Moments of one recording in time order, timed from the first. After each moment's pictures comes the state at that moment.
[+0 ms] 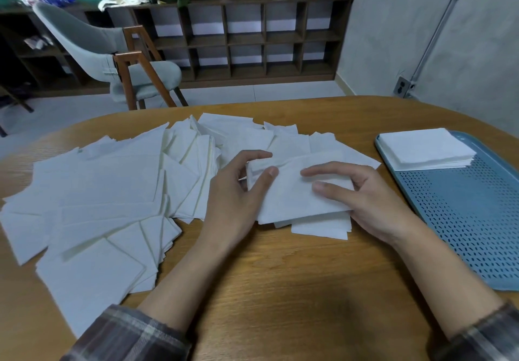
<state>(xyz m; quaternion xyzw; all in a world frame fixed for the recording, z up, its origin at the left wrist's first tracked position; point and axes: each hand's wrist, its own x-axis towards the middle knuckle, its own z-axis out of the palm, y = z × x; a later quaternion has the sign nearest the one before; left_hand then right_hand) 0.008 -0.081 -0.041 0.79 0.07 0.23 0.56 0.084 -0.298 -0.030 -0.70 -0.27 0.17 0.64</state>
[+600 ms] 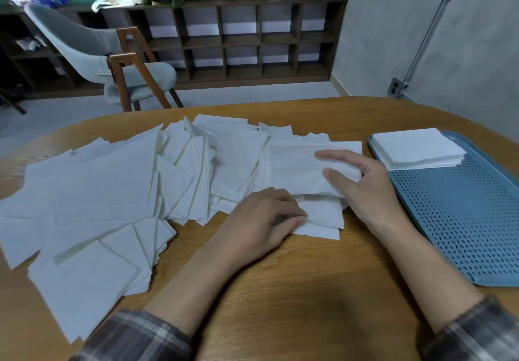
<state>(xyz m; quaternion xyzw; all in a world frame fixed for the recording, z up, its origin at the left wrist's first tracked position) 0.010 -0.092 -0.066 0.92 -0.18 0.11 0.32 0.093 -0.298 -0.038 -0.78 -0.20 -0.04 0.59</state>
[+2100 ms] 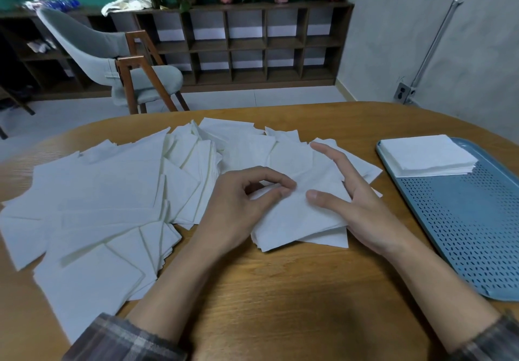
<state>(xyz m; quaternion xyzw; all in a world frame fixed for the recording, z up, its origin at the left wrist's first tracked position) 0.002 -0.074 -0.024 0.82 -0.04 0.14 0.55 0.071 -0.286 -0.027 -0.73 -0.26 0.14 0.62</state>
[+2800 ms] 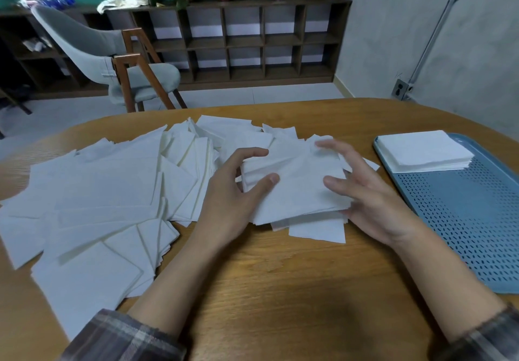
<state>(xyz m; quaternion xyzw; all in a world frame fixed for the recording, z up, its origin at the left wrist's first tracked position) 0.008 -0.072 -0.034 0.79 0.05 0.17 0.58 0.081 -0.299 -0.025 -0.60 -0.23 0.24 0.73</state>
